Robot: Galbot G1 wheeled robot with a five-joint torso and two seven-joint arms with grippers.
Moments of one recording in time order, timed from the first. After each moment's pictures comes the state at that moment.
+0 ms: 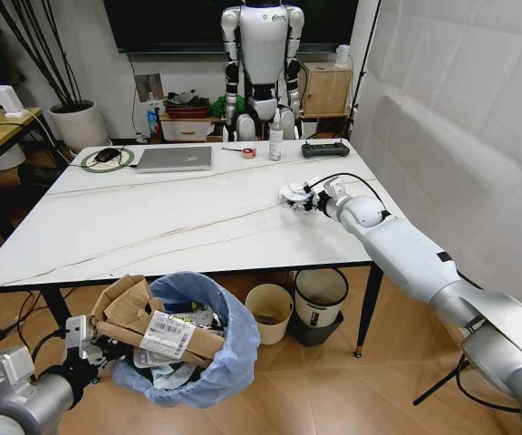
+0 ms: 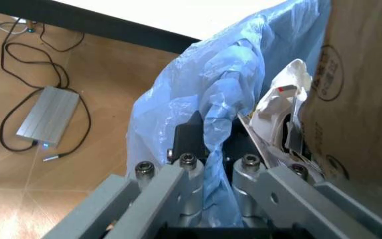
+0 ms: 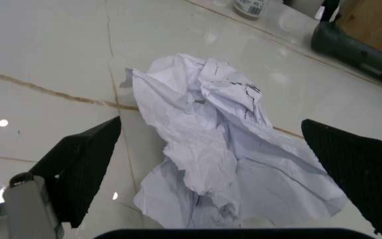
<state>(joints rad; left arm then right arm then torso) 2.03 -0.84 -0.97 -2.41 -1.26 0.37 -0.24 -0.15 1.16 -0.34 0.94 0.49 -0.31 -0.18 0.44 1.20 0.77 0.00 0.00</state>
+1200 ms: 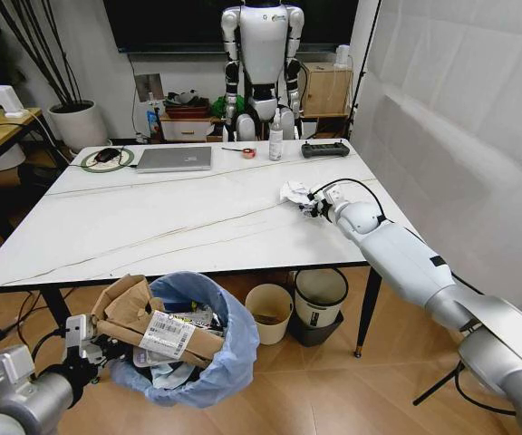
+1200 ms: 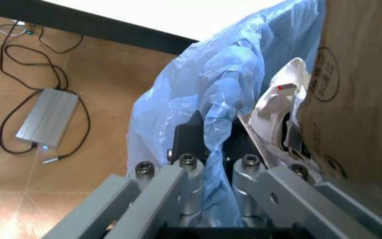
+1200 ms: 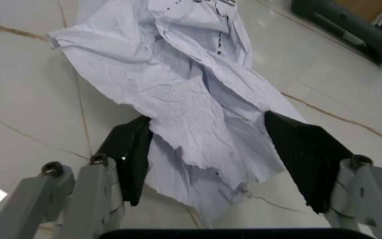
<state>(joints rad) 2.02 -0.83 -0.97 -2.40 -1.25 0.37 -0.23 -0.17 1.18 -0.33 0.91 0.42 -0.36 -0.11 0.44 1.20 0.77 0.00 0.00</state>
